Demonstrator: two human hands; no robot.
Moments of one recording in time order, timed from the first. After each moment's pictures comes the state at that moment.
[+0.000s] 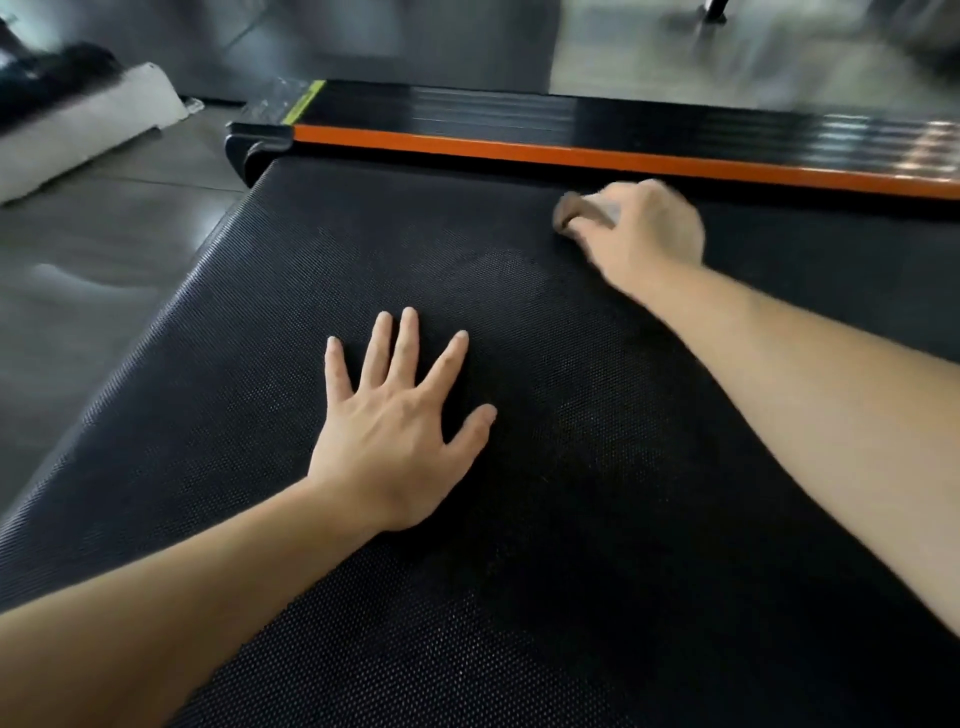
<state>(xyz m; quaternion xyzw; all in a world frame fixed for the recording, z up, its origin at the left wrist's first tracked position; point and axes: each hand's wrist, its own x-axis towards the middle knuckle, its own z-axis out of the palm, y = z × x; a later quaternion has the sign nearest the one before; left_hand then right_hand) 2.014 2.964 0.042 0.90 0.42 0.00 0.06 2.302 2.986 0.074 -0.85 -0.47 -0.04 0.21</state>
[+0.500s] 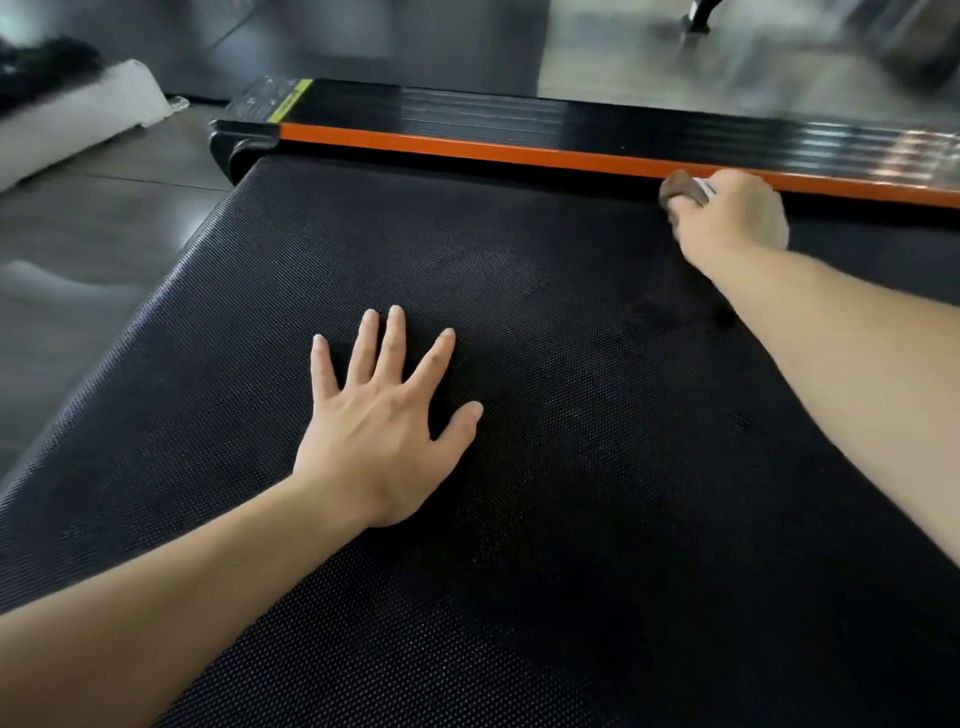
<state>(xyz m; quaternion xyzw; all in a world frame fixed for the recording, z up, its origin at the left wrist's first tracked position) 2.016 2.961 0.043 0.90 0.42 0.01 0.06 2.376 2.960 0.083 -0.92 -0.31 -0.04 0.24</state>
